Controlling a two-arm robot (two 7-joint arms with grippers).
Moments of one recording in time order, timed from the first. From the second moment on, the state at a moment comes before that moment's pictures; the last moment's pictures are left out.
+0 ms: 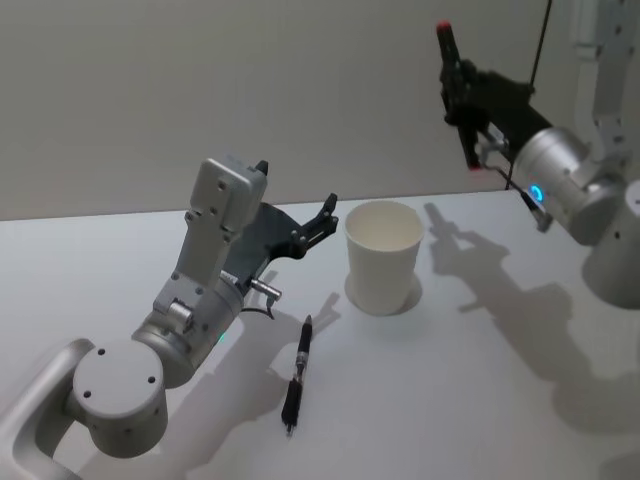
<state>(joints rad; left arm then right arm) -0.24 0.38 0.45 -1.63 -0.20 0.01 -0.01 0.45 0.06 -0.21 -1.47 0.26 0.24 0.16</state>
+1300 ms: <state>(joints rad) -0.24 0.38 0.45 -1.63 -0.20 0.01 -0.01 0.51 -0.03 -0.27 -1.20 0.35 -0.03 0.28</state>
